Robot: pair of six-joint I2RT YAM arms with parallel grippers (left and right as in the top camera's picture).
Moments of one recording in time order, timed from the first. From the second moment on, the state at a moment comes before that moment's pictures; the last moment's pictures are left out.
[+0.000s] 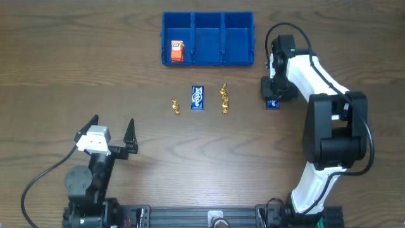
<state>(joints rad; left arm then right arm) 0.01 0.01 0.03 -0.11 0.18 -0.06 0.07 2.01 1.35 -0.87 0.02 0.07</state>
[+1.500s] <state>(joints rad) 0.01 0.01 0.03 -0.11 0.18 -0.06 0.49 2.04 1.72 -0.47 0.23 0.34</state>
